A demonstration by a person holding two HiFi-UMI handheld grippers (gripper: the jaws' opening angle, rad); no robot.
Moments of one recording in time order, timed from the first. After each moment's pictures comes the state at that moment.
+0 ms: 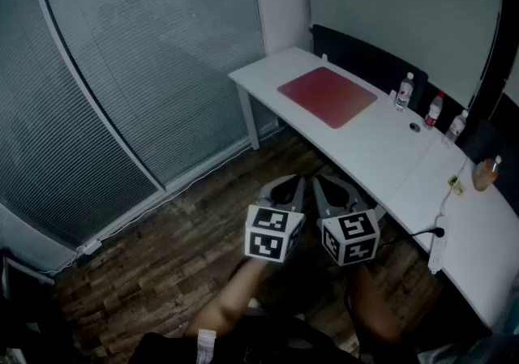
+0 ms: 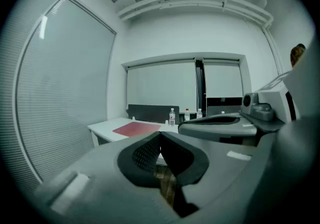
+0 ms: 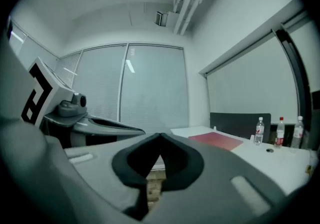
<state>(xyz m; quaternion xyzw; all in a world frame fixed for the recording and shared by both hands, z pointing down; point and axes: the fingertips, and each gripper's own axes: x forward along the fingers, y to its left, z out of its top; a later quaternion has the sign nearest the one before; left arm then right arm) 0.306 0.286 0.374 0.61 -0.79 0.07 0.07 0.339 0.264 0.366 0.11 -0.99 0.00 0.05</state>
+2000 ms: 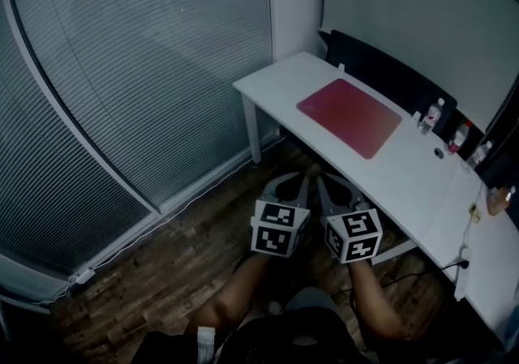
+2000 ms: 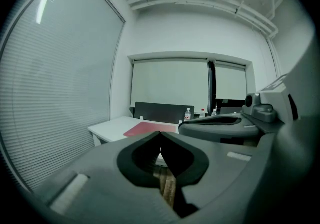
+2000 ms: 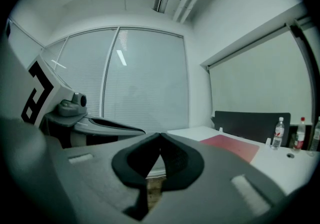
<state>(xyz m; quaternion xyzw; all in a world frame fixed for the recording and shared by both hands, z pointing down) 0.035 0.241 0.376 0.64 -0.76 0.06 0.09 0.068 0.222 0.370 0.16 -0.98 0.00 0.07</state>
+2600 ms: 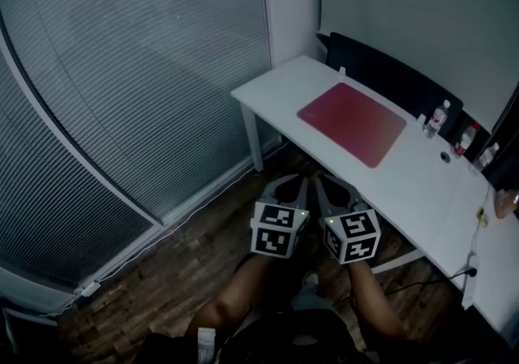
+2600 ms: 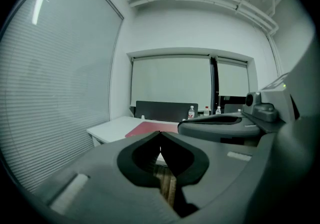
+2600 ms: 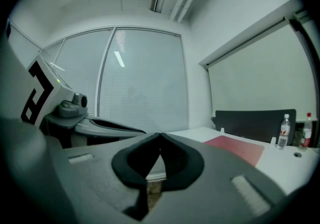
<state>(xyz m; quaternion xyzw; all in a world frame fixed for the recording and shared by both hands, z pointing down) -0.001 0.199 0.384 0.64 -0.76 0.08 0.09 0.030 0.184 0.377 0.16 -0.98 0.01 0.06</state>
